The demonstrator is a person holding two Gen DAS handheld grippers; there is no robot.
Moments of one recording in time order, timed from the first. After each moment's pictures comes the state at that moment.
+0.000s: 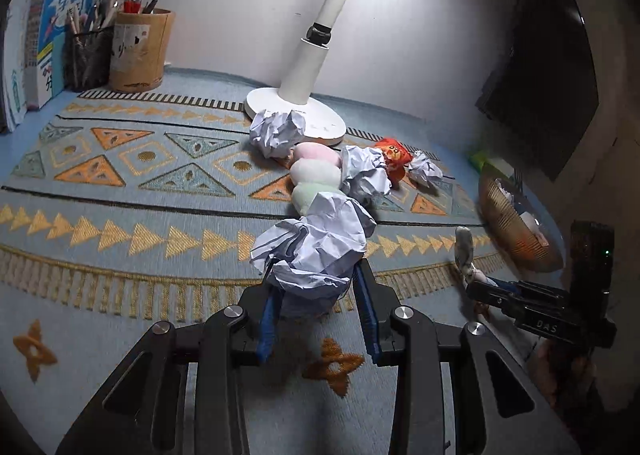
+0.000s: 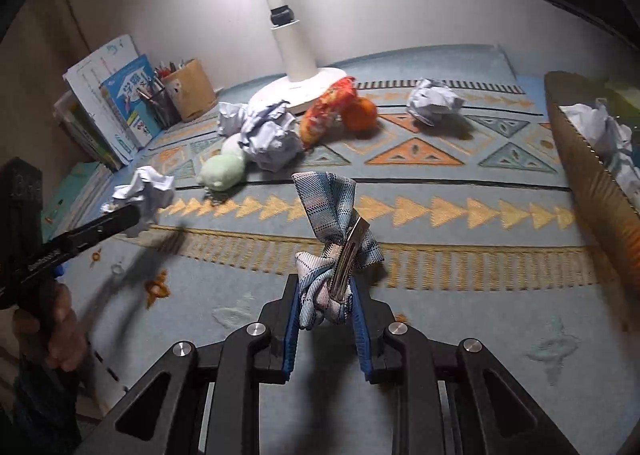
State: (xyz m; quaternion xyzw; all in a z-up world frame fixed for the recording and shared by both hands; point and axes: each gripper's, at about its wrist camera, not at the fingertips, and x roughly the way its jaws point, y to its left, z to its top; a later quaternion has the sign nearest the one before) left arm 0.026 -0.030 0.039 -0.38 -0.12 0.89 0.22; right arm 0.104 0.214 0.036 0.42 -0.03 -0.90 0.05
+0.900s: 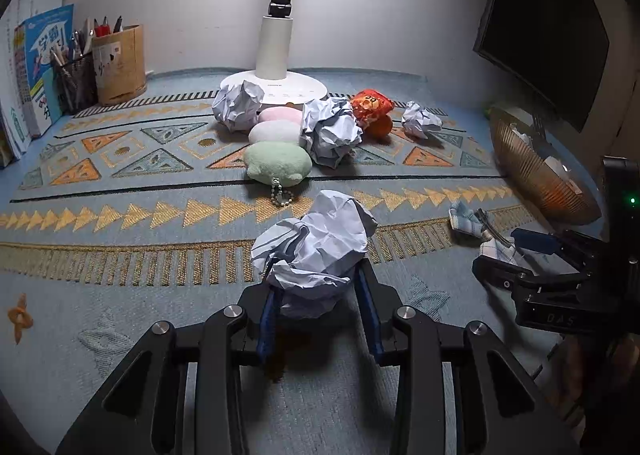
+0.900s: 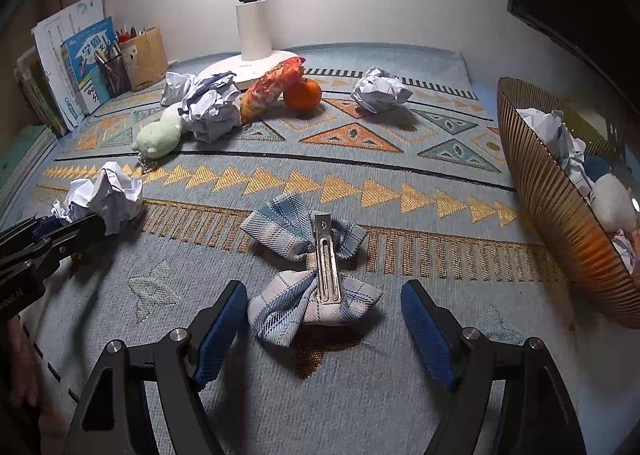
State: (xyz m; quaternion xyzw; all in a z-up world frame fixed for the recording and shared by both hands) left arm 0.049 0.037 0.021 -0.39 -0.01 0.90 0.18; right arm 0.106 0.221 0.029 0.44 0.02 -0.90 0.00
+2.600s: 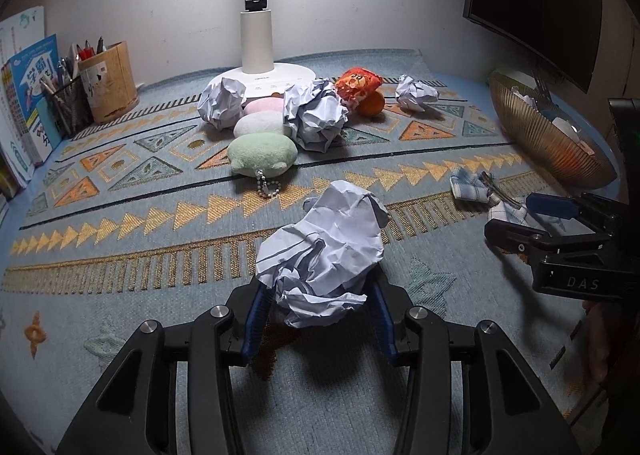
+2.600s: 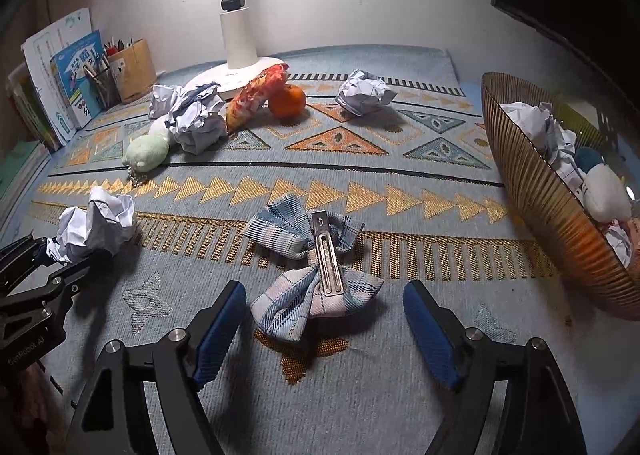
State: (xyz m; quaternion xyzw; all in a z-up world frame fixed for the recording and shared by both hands) left arm 0.048 0.058 0.017 -0.40 0.05 0.90 0.17; right arm 0.103 0.232 0.029 0.43 -0.02 -0.90 -0.01
